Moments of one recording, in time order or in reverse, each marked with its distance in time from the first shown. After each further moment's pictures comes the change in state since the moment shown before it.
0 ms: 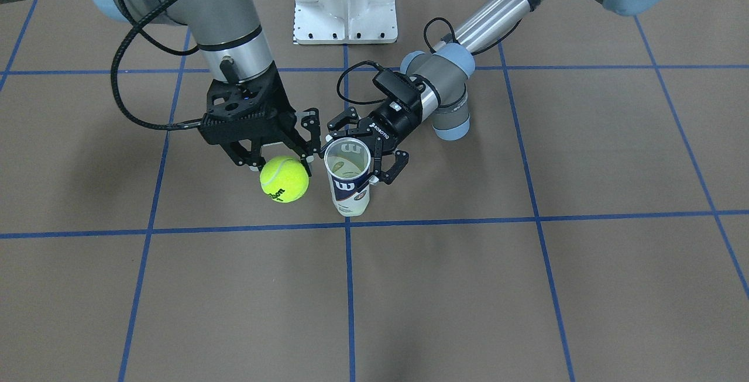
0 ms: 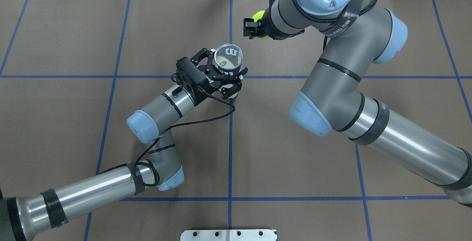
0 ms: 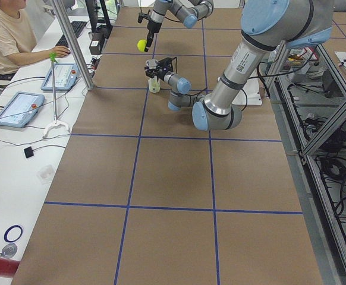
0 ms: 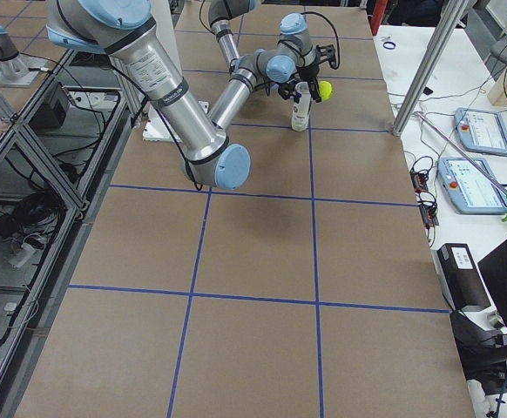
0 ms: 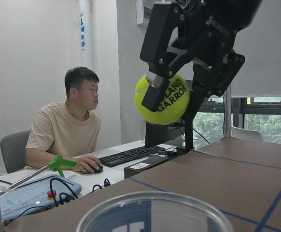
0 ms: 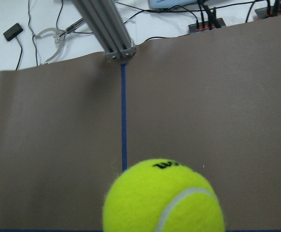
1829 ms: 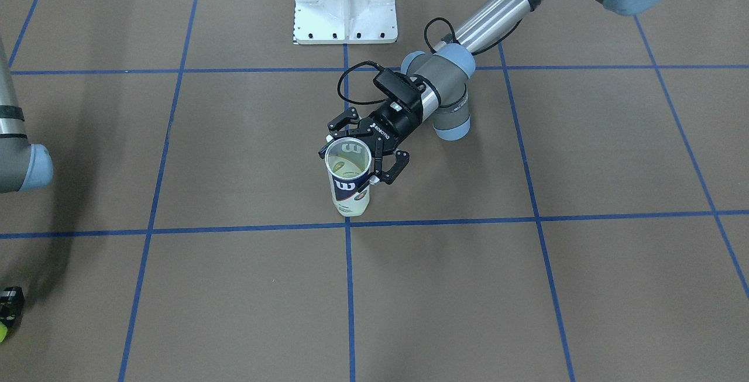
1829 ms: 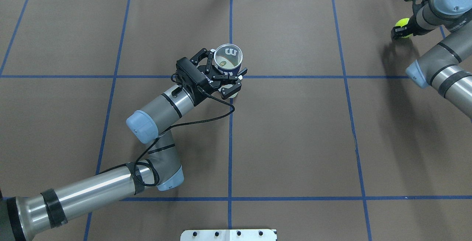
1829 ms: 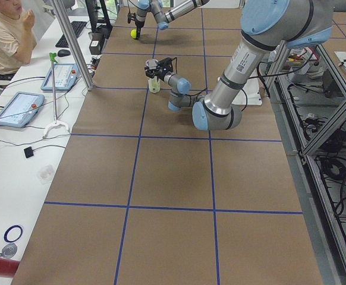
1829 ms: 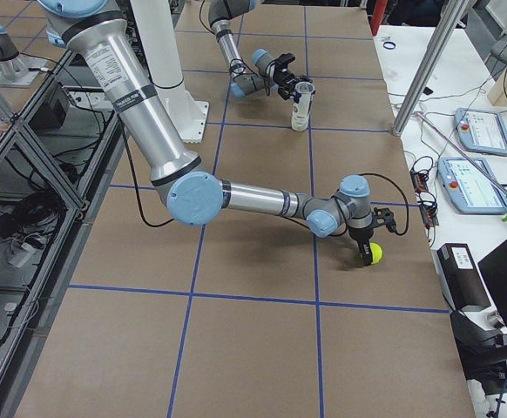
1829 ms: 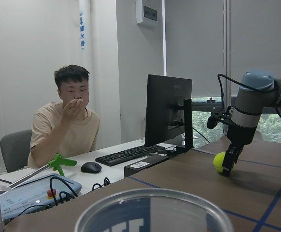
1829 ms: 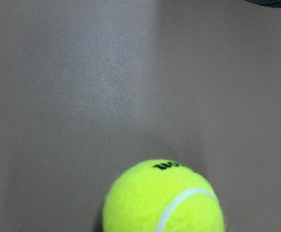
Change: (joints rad) left arm 0.000 0.002 0.001 -0.002 0.000 0.002; right arm 0.408 -0.246 -0.860 0.699 0.099 -0.465
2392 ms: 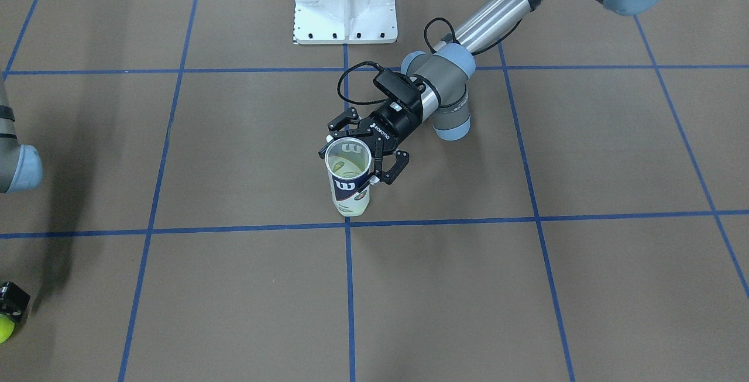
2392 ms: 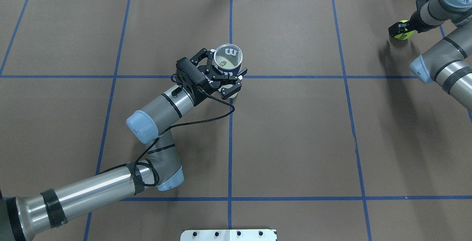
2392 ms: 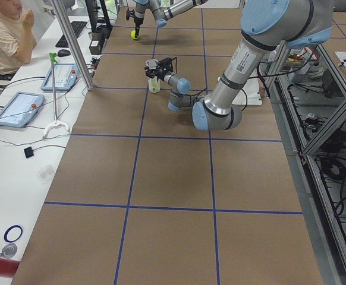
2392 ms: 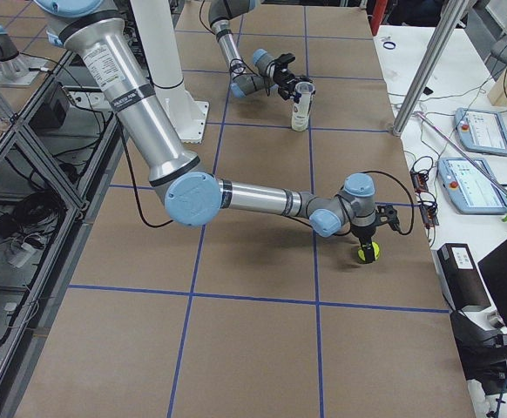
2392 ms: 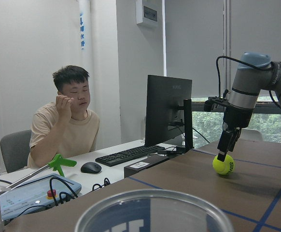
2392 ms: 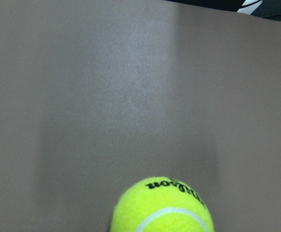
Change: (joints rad) left arm 0.000 0.000 0.001 0.001 0.000 0.001; right arm 0.017 -0.002 -0.011 0.002 0.052 -0.015
